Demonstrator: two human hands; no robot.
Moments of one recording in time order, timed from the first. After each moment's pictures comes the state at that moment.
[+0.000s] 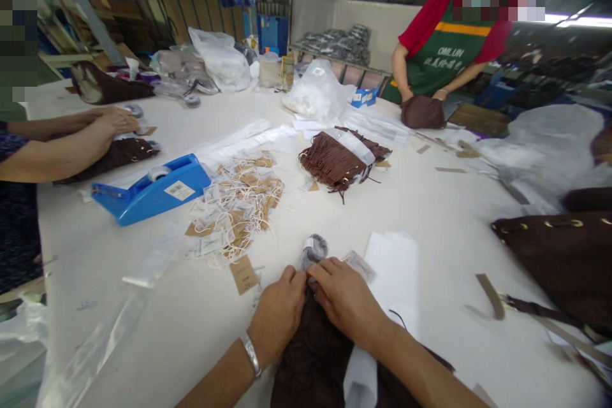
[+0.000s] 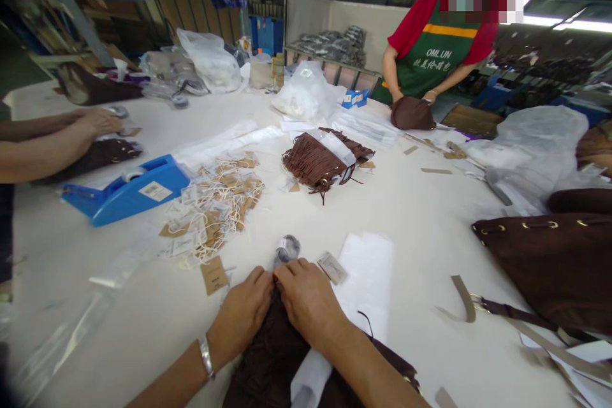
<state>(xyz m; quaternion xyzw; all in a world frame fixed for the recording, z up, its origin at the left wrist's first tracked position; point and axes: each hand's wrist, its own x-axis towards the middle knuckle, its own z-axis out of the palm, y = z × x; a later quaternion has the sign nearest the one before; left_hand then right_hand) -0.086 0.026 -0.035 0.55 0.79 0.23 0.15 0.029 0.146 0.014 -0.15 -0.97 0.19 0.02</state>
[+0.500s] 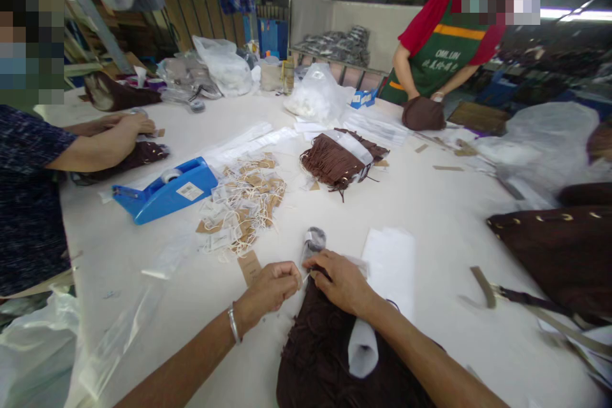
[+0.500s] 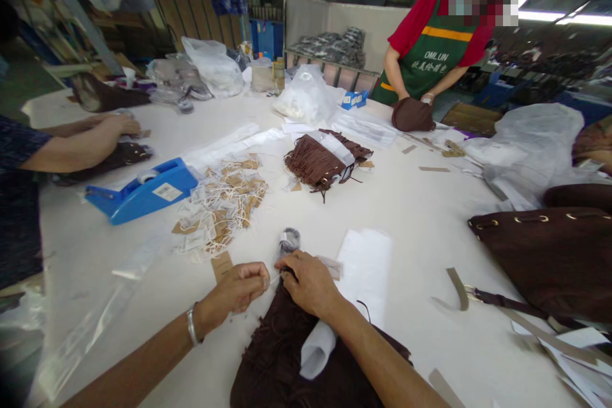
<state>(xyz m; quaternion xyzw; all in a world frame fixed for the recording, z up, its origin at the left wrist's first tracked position) -0.114 0.016 -0.021 0.33 0.66 0.46 0.50 0.024 0.157 -0.003 -0.18 -0.94 0.30 0.03</state>
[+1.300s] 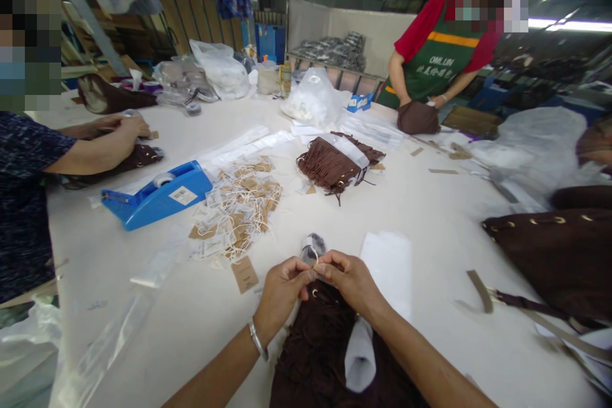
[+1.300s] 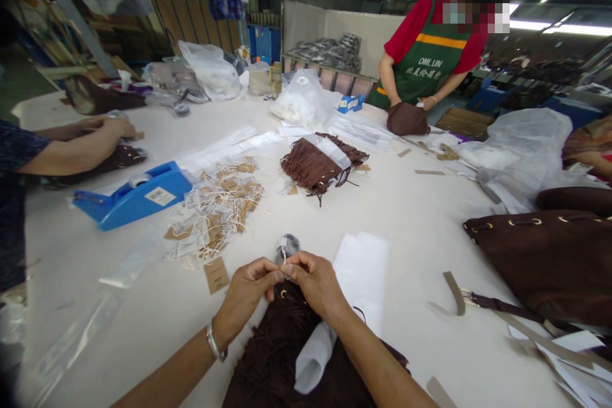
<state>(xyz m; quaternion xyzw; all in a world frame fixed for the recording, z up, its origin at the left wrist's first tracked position) -0.086 0.046 -0.023 0.26 0.63 0.60 0.42 0.033 0.168 -0.001 -0.33 -0.76 0.55 0.12</state>
